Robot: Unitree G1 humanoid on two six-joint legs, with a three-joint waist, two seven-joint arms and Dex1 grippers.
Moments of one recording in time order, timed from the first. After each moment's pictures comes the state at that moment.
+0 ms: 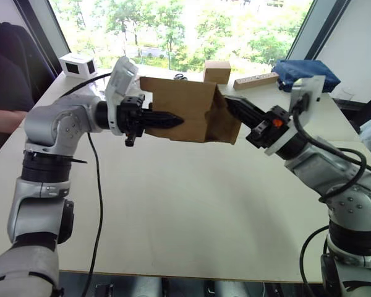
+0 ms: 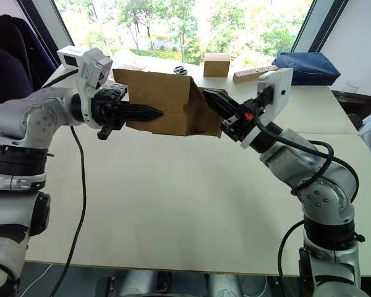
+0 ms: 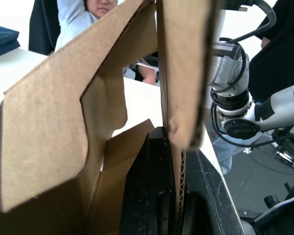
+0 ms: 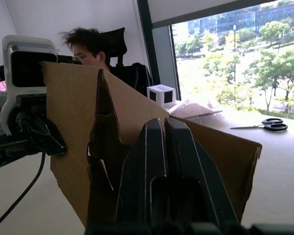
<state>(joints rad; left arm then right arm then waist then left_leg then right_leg) -0.99 0.64 -0.02 0.15 -0.70 0.88 -1.35 -0.51 -0.57 -0.14 -0.54 1.10 0.72 0.16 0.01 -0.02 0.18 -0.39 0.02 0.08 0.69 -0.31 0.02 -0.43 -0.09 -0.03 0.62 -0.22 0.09</state>
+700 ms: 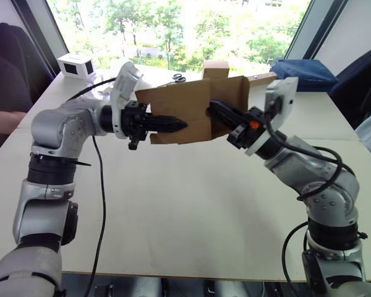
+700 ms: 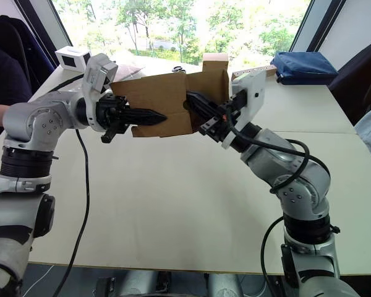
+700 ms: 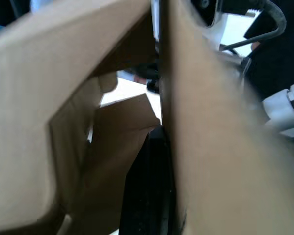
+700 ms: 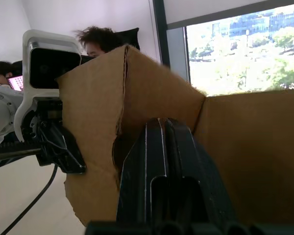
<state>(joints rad) -0.97 0.61 -0.02 0.13 -0.70 0.89 -1.37 -0.56 -0.44 -0.03 -0.52 0.95 0.71 0.22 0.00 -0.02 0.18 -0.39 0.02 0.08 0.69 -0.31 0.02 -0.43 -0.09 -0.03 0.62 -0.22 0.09</state>
